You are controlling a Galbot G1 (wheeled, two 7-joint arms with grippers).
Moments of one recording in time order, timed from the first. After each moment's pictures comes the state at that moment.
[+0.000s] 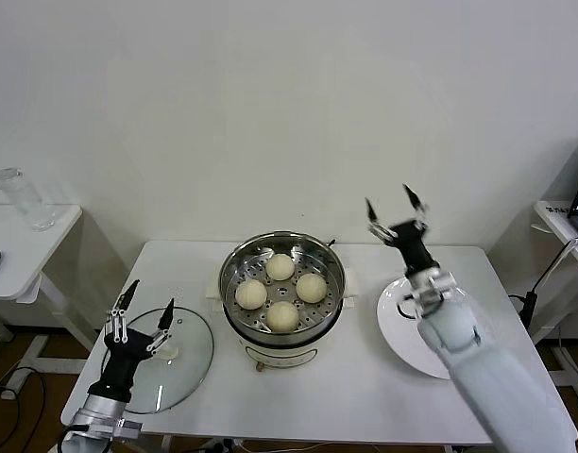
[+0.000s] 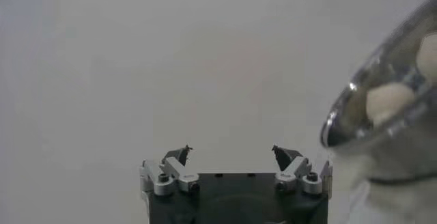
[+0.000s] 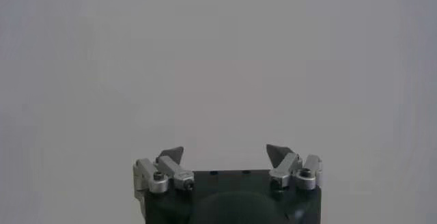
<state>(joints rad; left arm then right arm) 1.59 -1.18 -0.64 -1.96 0.72 -0.28 -0.24 -0.92 0.99 0.22 1.55 0.32 0.43 0.20</state>
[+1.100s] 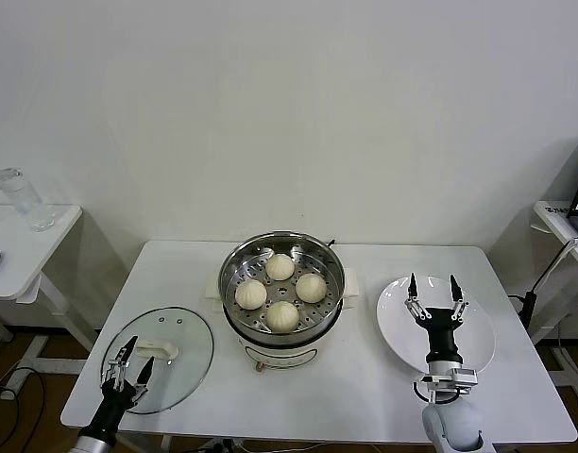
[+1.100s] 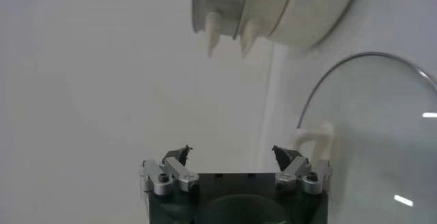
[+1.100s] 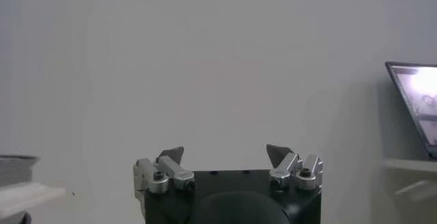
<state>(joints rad) 1.63 -1.18 -0.68 -1.68 1.07 -0.27 -0.33 -1.27 1.26 0.49 1.56 0.23 0.52 0.18</state>
